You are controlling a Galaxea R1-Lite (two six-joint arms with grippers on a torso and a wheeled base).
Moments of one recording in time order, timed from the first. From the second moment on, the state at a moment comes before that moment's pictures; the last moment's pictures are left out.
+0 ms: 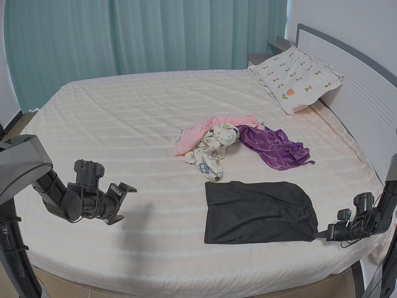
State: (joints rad) left arm -0.13 2.12 -0.75 -0.60 -0.21 -1.14; right arm -0.28 2.24 -0.37 -0.81 0.63 -0.03
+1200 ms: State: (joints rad) left arm -0.13 2.12 -0.75 -0.60 -0.21 -1.15; right arm -0.16 2.41 -0.88 -0.91 0.62 0.51
